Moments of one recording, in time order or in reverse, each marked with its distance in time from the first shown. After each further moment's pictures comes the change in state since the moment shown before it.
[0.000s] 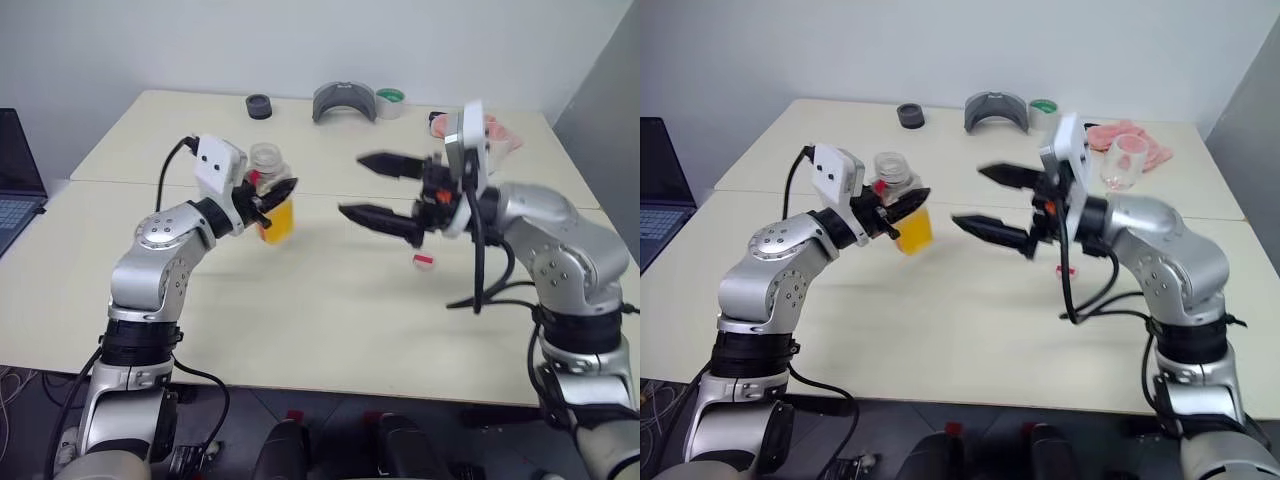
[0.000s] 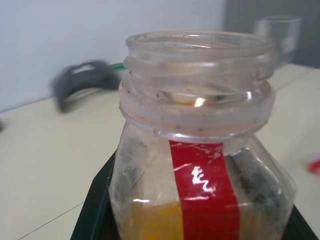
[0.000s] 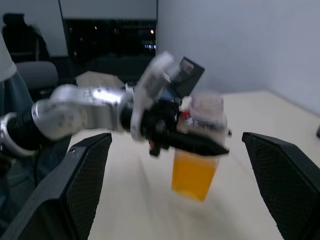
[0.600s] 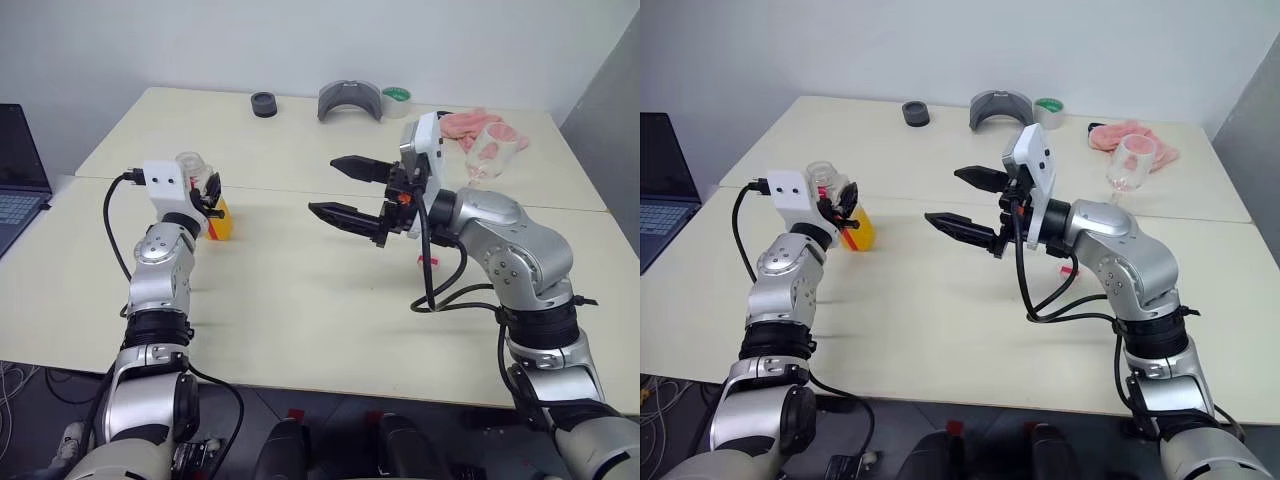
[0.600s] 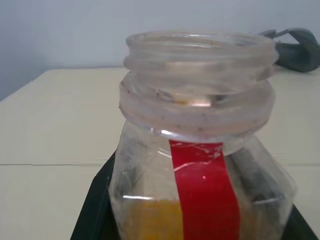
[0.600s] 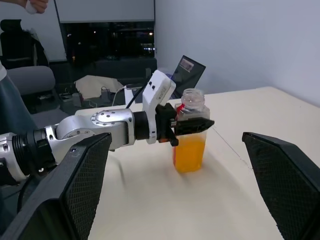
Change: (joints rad) left arm -0.071 -0.106 0.160 0.506 0.125 -0.425 0.240; right arm 0.046 0.067 0.099 0.076 -0.101 -0.094 -0.011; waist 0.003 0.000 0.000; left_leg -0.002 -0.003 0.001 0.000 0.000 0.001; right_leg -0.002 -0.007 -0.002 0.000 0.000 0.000
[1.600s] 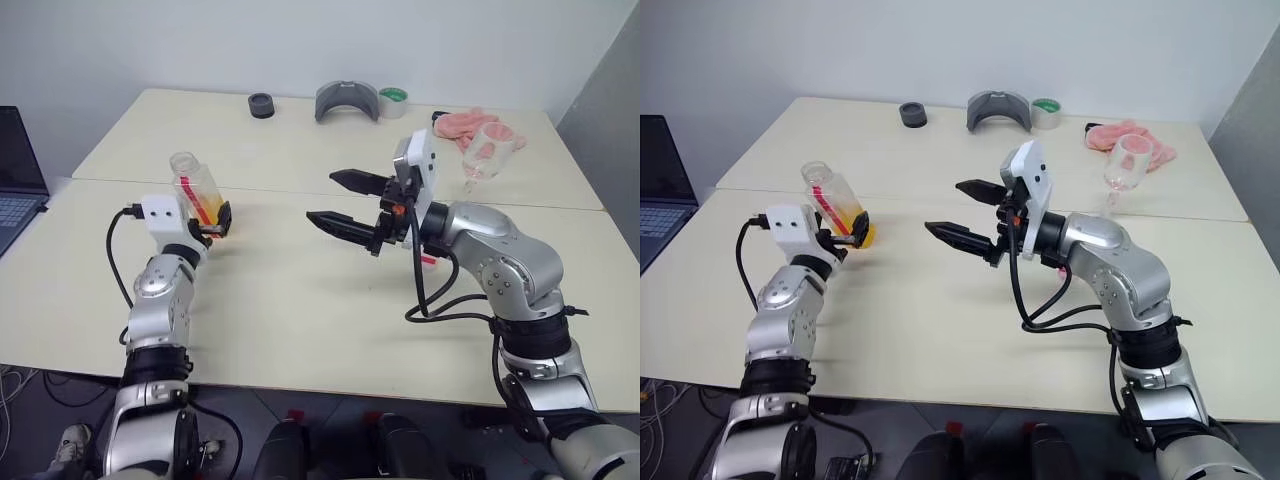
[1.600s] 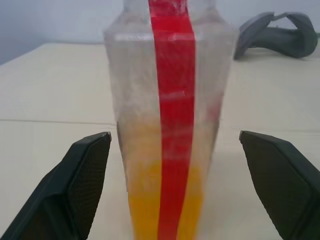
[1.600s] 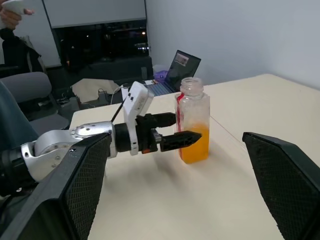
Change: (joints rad) left arm 0.275 -0.055 0.029 -0.303 -0.051 0.151 0.044; right arm 0.074 0.023 0.003 -0.024 0.001 0.029 -0.043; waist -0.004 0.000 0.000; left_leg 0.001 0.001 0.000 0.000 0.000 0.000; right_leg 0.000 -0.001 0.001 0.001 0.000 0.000
